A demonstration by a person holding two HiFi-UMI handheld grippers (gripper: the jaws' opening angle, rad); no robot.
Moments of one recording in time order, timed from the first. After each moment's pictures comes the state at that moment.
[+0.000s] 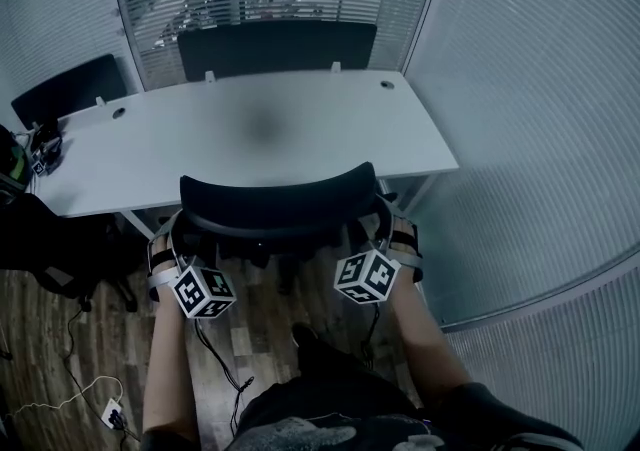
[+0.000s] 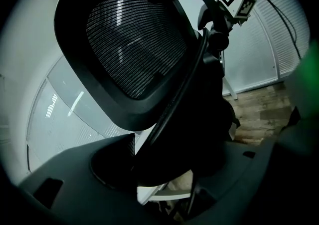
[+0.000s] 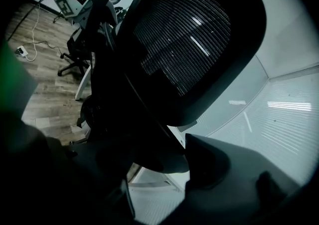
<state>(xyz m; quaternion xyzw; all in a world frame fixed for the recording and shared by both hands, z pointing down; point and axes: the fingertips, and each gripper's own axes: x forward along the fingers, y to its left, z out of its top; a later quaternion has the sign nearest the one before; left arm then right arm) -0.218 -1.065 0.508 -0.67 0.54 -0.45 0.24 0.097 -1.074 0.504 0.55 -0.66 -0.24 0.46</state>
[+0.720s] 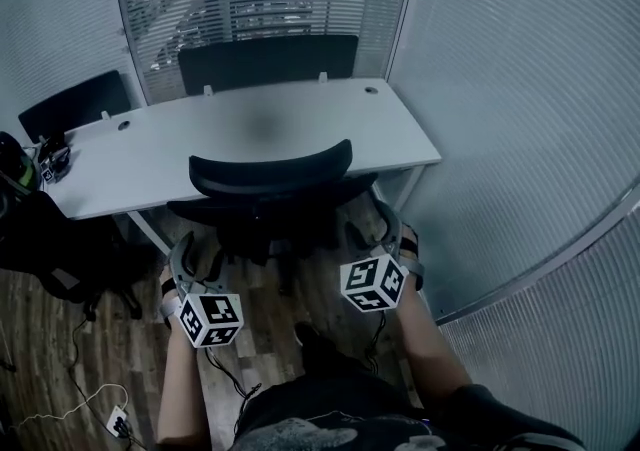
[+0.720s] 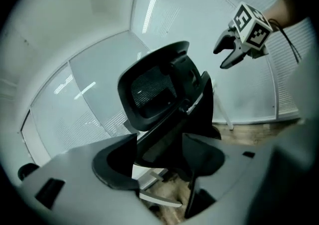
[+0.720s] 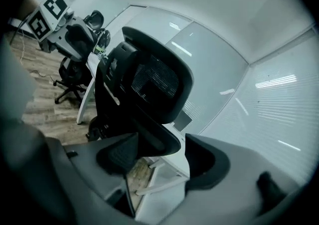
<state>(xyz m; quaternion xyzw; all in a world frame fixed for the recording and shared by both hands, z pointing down) -0.194 -0.941 0.466 -0.73 0.58 -0.33 0.17 0.099 -0.970 0.460 0.59 -0.70 -0.18 0.36</state>
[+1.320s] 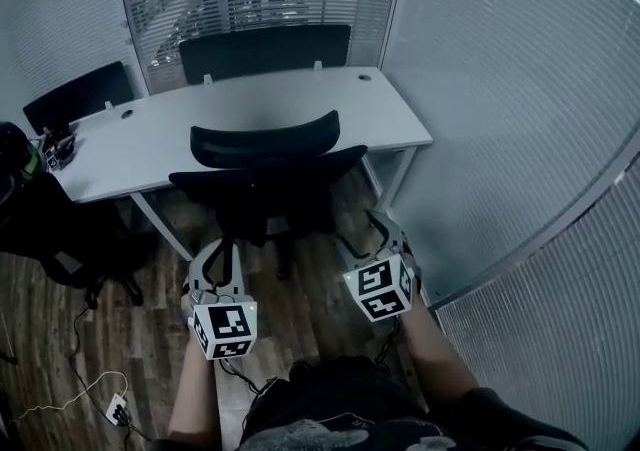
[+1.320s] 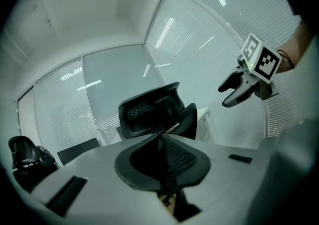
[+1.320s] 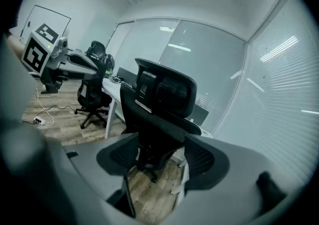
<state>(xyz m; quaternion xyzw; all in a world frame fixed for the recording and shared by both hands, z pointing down) -0.140 -0.844 0.438 -0.78 0.58 -0.21 0.13 0.080 -0.869 0.472 0.54 -0.79 -0.07 0.30</state>
